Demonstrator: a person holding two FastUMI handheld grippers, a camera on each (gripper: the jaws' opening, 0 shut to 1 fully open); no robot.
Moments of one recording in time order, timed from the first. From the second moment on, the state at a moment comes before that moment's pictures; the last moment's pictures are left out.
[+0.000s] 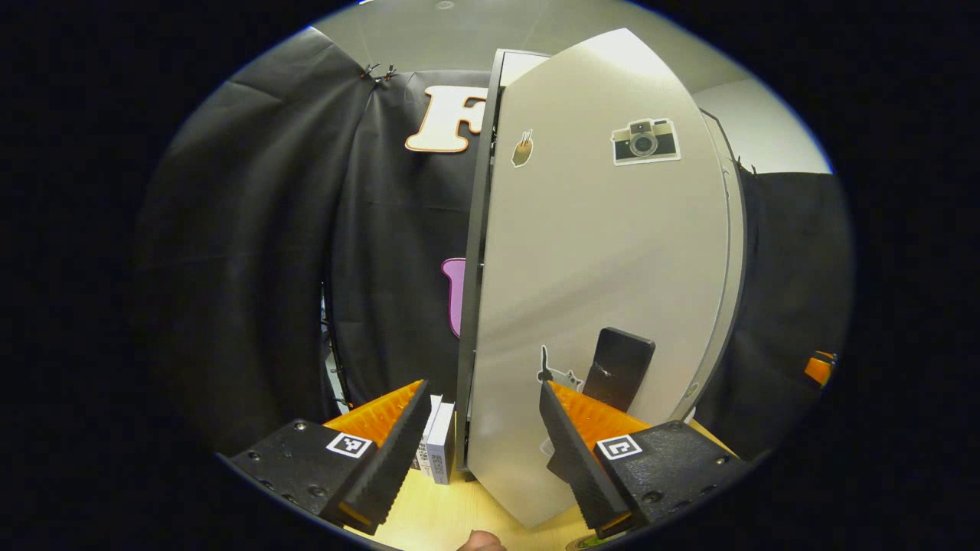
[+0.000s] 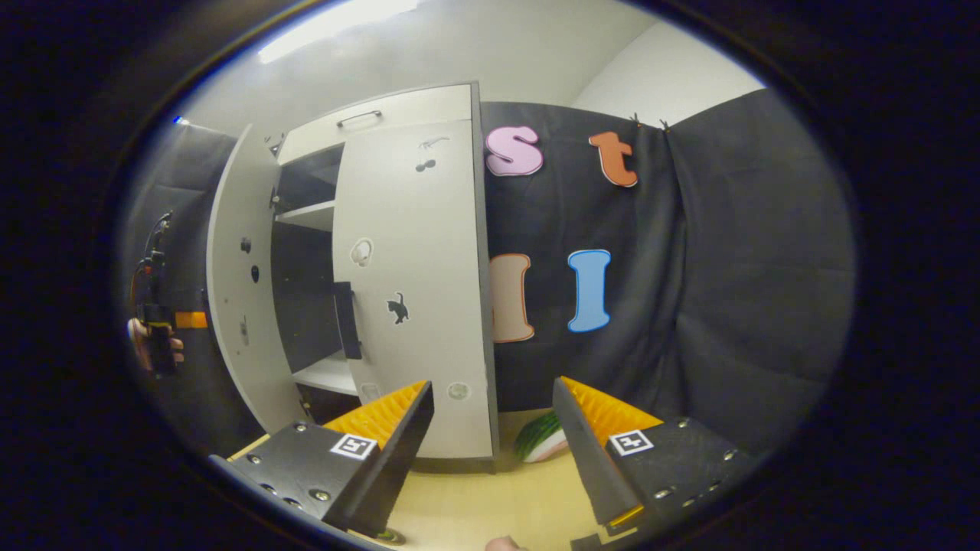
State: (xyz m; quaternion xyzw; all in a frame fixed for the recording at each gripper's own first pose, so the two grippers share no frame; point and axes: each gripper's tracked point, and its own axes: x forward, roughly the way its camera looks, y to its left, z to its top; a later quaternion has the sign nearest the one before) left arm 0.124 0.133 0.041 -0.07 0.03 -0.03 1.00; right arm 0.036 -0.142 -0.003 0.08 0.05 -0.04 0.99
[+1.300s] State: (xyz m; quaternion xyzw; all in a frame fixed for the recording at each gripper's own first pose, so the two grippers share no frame) left arm 0.094 0.085 0.015 -0.02 0.04 -0.03 1.00; right arm 0.046 -0.075 -0.007 0.08 0.05 -0.03 0.99
